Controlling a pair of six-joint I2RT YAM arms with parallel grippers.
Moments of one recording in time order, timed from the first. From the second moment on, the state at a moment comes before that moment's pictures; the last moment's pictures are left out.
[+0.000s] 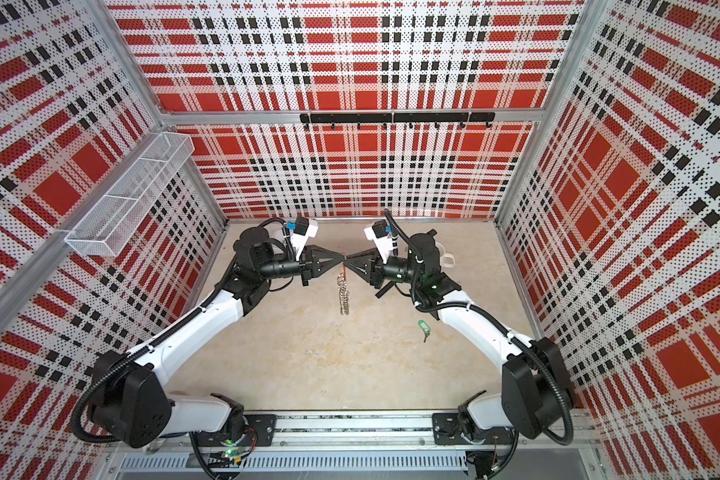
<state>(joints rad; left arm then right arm) -0.40 1.36 1.05 0.23 0.96 -0.20 0.51 1.40 1.01 0.32 -0.81 0.30</state>
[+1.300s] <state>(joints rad) -0.38 1.34 0.97 0.36 0.95 -0.27 0.52 1.41 0.99 0.37 -0.76 0.31</state>
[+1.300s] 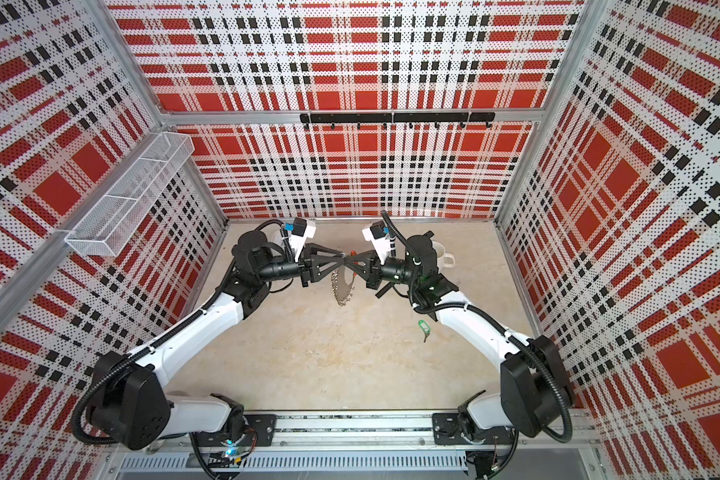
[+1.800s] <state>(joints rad) -0.33 1.32 0.80 0.97 0.97 -0.68 0.52 1.42 0.96 0.66 -0.84 0.53</state>
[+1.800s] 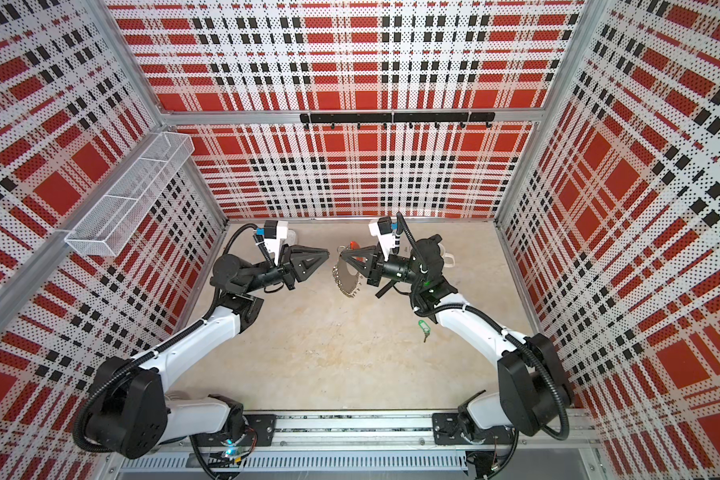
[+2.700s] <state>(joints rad) -0.37 1.41 0.81 1.10 0.98 -0.73 0.53 1.46 0.96 0.80 -0.92 0.68</state>
